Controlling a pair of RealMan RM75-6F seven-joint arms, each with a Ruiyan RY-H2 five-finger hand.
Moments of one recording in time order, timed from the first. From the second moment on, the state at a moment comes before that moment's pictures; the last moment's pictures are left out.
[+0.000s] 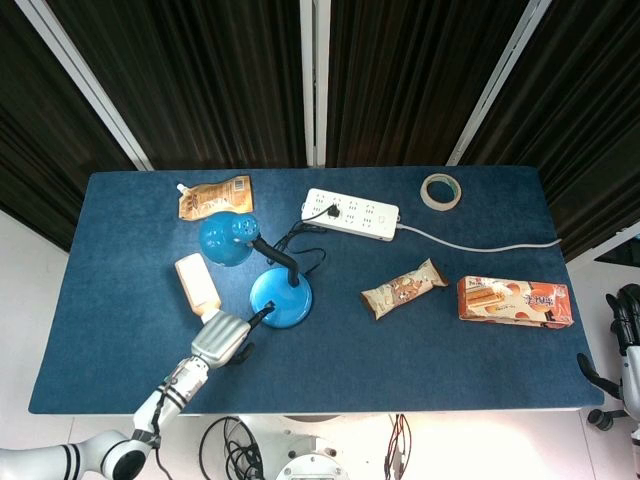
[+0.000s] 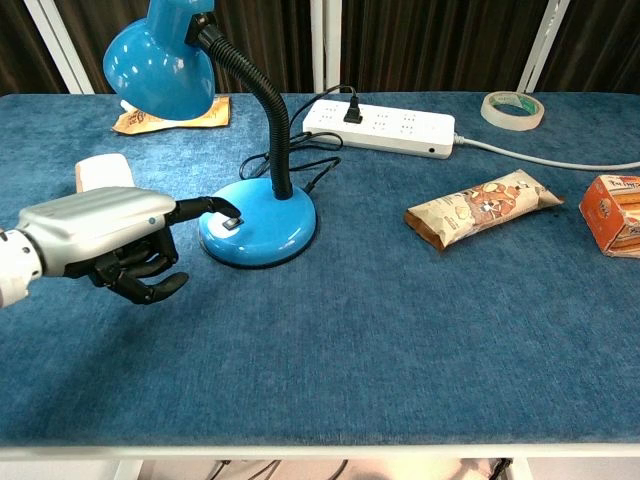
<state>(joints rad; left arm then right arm) -0.53 -1.57 -0.08 -1.60 1.36 0.94 0.35 -0.05 -1.12 0.08 -1.54 -1.50 1.61 0.09</state>
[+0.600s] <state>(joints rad) -0.56 -1.61 -0.07 -1.53 1.29 0.96 0.35 -0.05 -1.13 0.08 -1.49 -1.47 1.59 0.13</state>
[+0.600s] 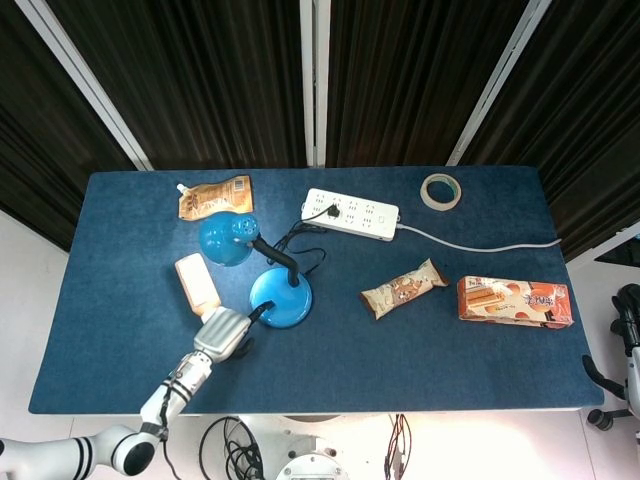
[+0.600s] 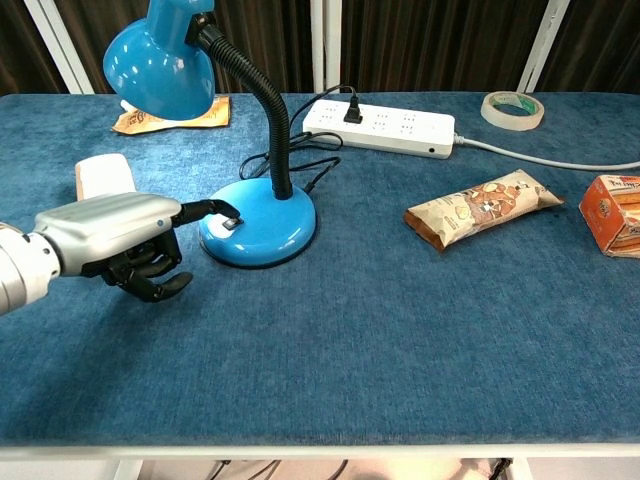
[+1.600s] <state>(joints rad) -0.59 -1.65 -0.05 -1.49 1.28 0.96 0.41 -0.05 -1.13 0.08 -1.49 -1.47 1.57 0.14</state>
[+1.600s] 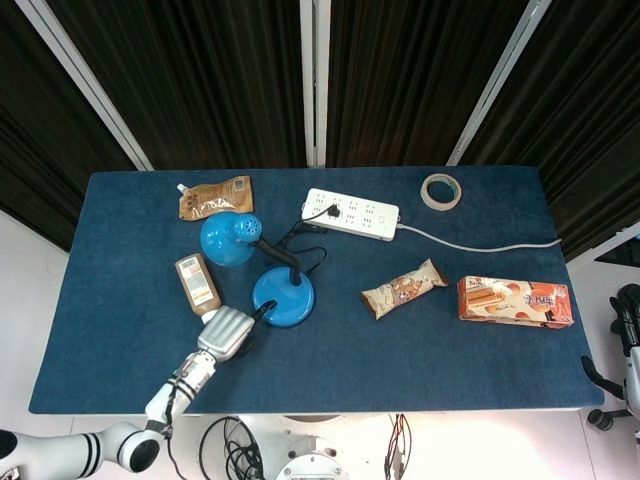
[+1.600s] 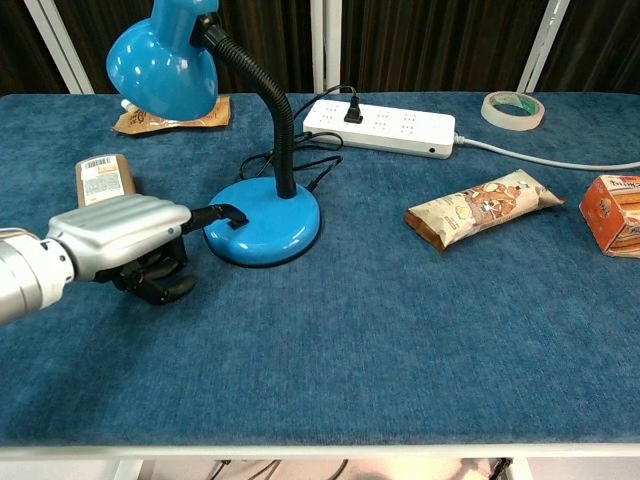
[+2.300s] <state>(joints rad) -0.34 -1.35 -0.02 -1.64 1.50 1.52 0.26 -0.04 -1.13 0.08 -1.49 -1.49 1.59 0.13</state>
